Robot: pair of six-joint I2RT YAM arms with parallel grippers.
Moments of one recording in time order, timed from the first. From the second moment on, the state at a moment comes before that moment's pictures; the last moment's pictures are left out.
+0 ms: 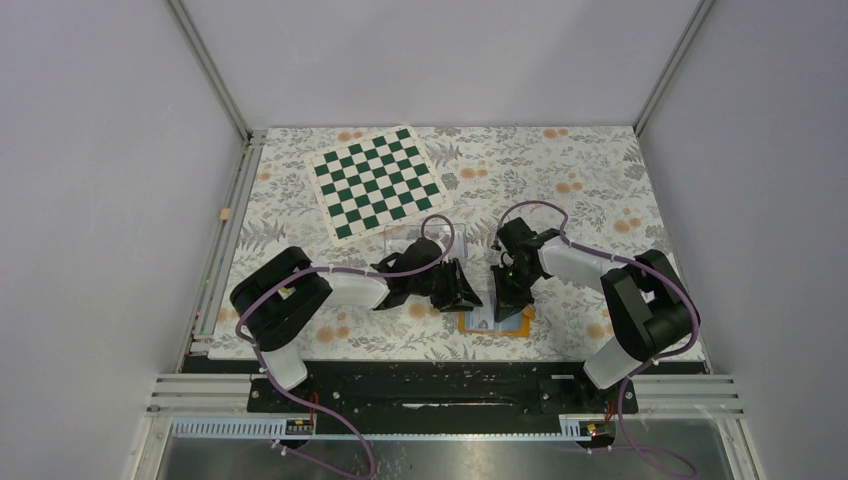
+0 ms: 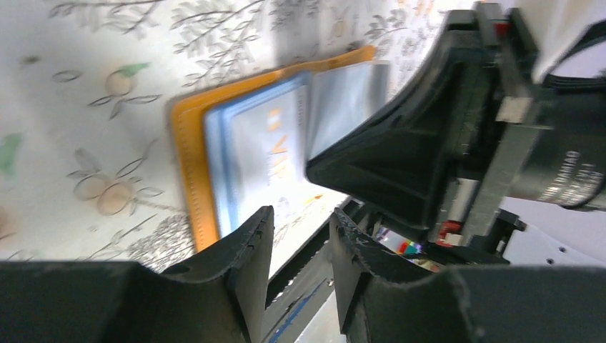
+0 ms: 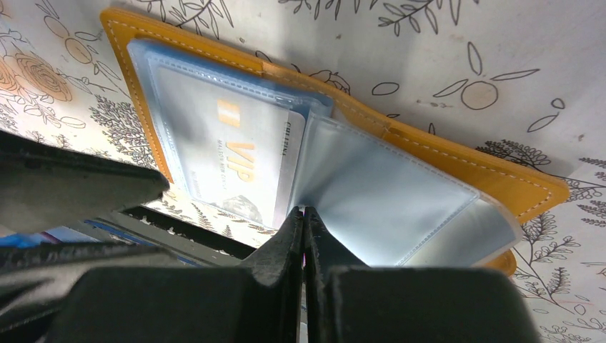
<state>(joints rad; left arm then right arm) -0.88 1.75 0.78 0.34 0.40 -1.17 0.50 1.60 0.83 -0.70 -0.32 0.41</state>
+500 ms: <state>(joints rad) -0.88 1.75 0.82 0.11 0.33 -1.08 0.50 1.60 0.83 -0.70 -0.33 0.41</state>
